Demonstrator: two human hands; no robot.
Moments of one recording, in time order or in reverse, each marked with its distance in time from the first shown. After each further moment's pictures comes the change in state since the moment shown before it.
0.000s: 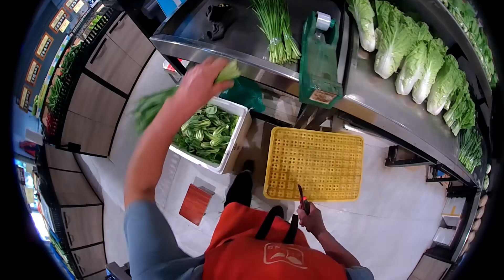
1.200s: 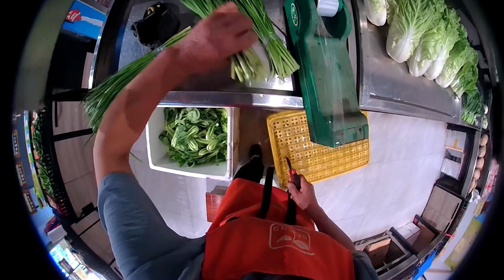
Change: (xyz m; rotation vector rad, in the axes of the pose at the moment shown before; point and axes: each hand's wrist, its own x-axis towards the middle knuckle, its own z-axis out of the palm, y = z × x) left_hand 0.275 -0.092 0.111 0.090 -0.053 1.068; right_hand 0.144 -0.110 0.084 -0.045 0.224 -0.065
